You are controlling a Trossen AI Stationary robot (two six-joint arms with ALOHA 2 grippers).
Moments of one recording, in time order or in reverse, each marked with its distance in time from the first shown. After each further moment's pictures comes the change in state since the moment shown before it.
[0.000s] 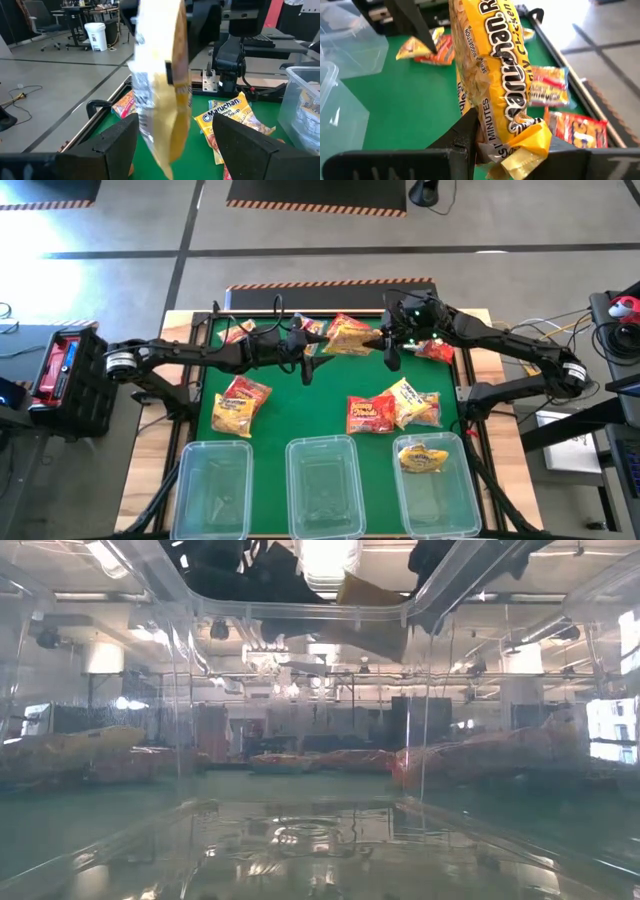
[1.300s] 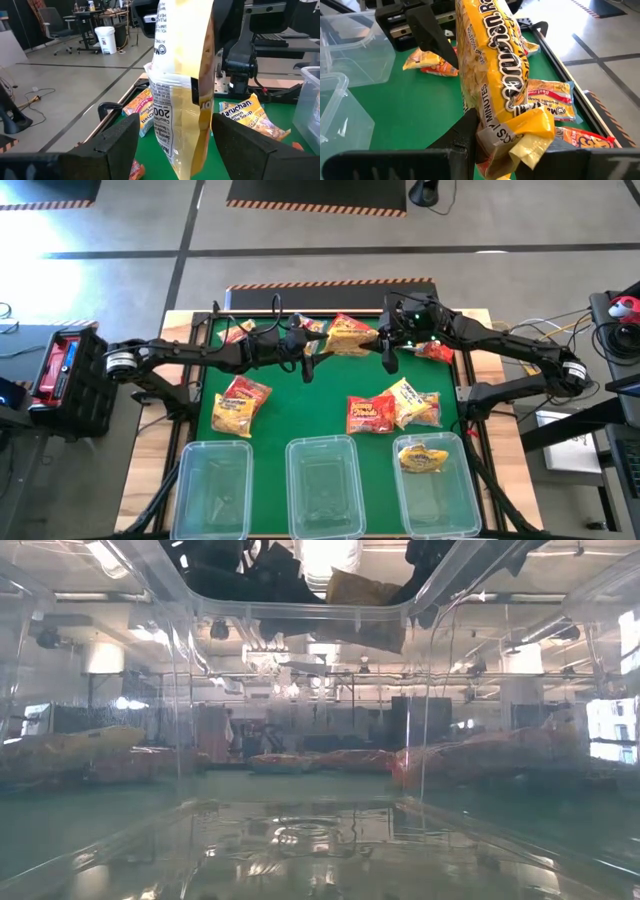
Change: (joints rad) left arm 0.003 0.001 -0.001 0.016 -0.053 0.026; right arm 0.044 0.000 0.000 0.042 0.017 0.025
